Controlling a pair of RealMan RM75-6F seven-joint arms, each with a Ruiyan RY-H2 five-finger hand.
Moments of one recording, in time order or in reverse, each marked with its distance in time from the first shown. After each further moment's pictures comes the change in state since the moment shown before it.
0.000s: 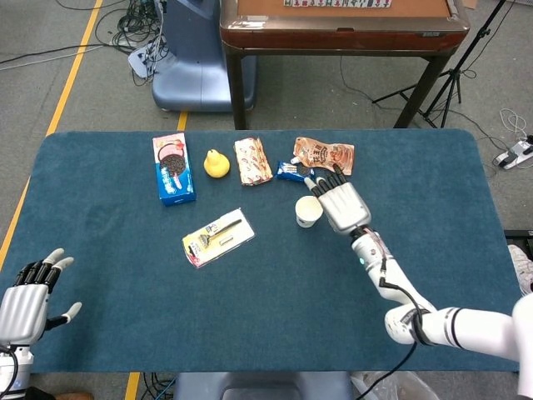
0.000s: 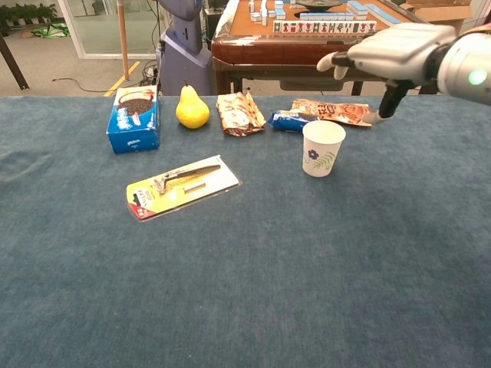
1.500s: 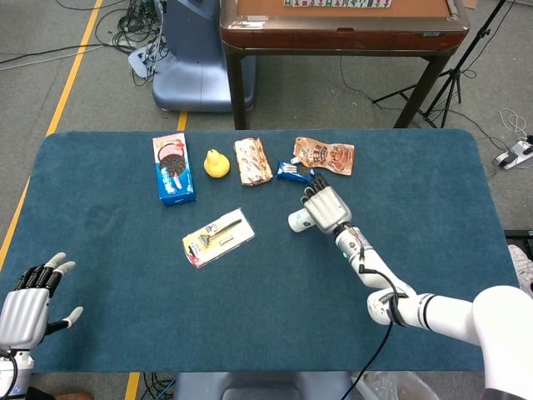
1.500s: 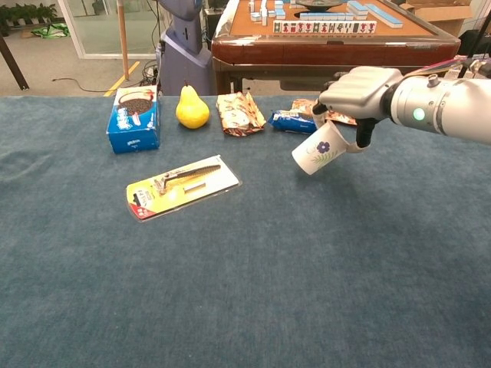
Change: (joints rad) left arm 0.014 0.008 0.020 -0.018 0.012 0.010 -0.008; right arm 0.097 -0.171 -0.009 0.287 0.030 -0.229 -0.165
